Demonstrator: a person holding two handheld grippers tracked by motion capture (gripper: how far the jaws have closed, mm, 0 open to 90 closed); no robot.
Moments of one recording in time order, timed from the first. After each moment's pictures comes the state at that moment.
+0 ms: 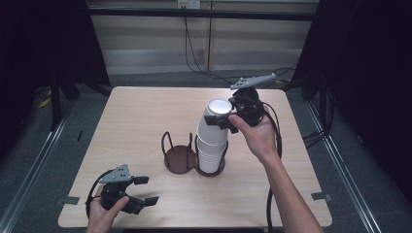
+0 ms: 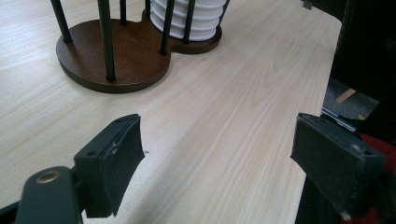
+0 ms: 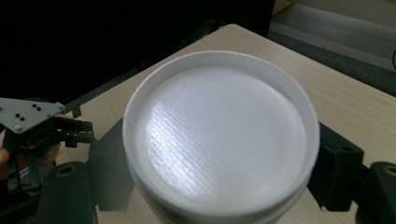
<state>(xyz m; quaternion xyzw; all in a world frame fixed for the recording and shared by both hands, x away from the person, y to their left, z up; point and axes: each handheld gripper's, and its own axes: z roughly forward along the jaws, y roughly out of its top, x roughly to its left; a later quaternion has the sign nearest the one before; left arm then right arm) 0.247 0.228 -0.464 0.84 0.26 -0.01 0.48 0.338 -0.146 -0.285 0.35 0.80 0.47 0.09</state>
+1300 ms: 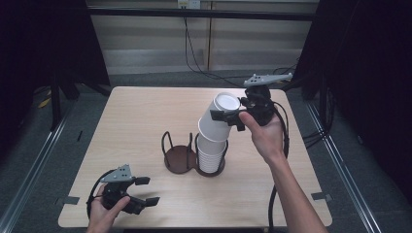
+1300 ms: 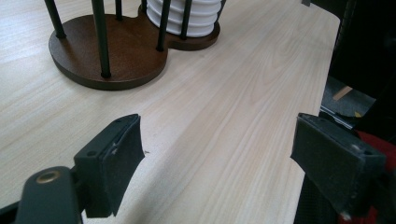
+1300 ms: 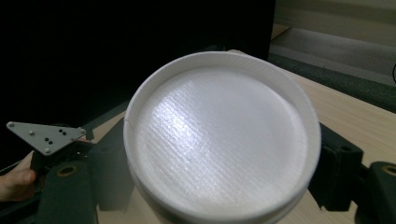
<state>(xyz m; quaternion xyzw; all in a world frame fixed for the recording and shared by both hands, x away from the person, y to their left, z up) 0.249 0.226 -0.466 0.84 0.26 -0.01 0.47 0.326 -0.163 -0.272 0.36 0.77 0.52 0.09</state>
